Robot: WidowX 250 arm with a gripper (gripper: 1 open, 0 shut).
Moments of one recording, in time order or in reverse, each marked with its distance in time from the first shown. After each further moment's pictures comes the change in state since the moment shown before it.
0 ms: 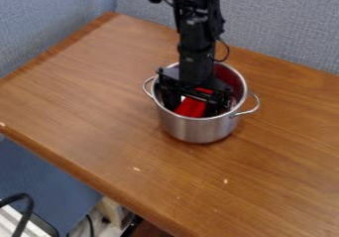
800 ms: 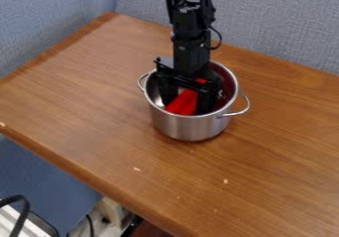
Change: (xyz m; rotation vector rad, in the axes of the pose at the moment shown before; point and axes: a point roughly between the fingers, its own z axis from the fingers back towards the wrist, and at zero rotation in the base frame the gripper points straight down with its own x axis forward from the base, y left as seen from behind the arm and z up) arm 0.010 0.012 0.009 -0.032 0.024 -0.140
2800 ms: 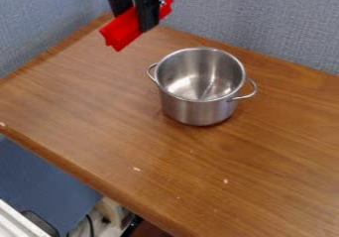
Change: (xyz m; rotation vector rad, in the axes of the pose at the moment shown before) arm -0.008 0.060 0.117 0.015 -0.142 -0.143
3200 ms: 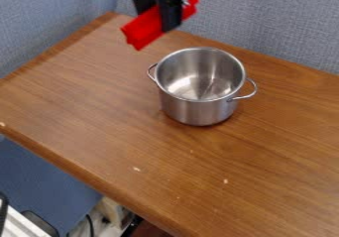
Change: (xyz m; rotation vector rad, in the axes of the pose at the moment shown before) arm 0.016 -0.033 -0.008 -0.016 0.027 -0.113
